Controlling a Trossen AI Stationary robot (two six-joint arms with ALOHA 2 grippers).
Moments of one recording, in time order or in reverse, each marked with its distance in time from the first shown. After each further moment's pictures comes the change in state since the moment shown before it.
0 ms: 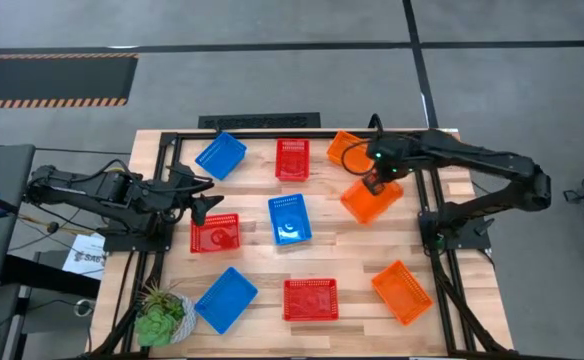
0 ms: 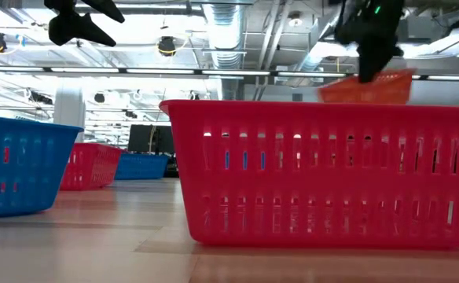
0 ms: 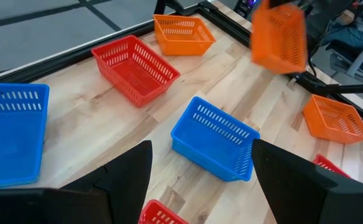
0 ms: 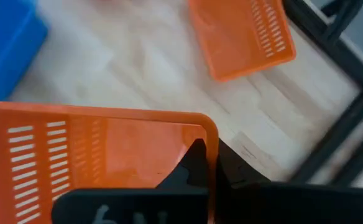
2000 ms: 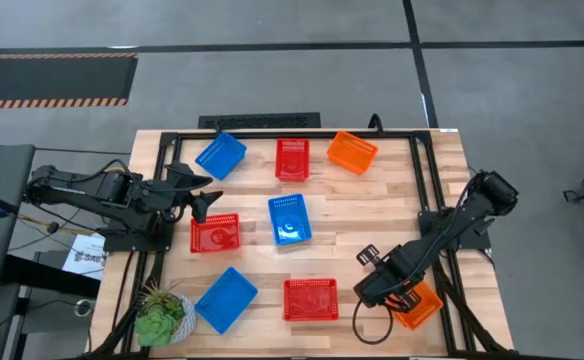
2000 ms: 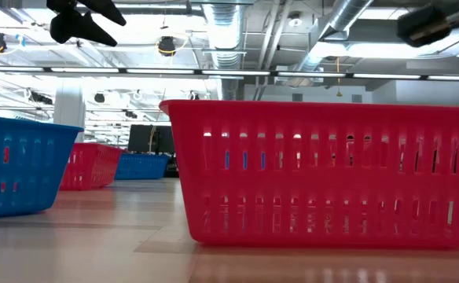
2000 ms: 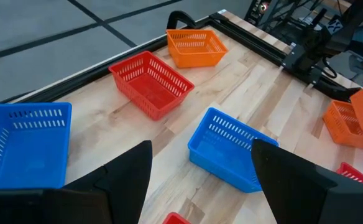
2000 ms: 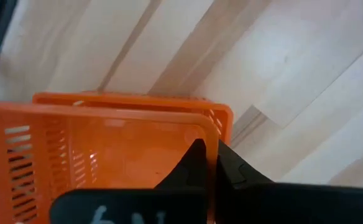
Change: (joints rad) left arm 0.000 0.000 0.000 -0.001 -0.074 0.056; right arm 0.933 0.402 0.012 0.102 -0.290 -0.478
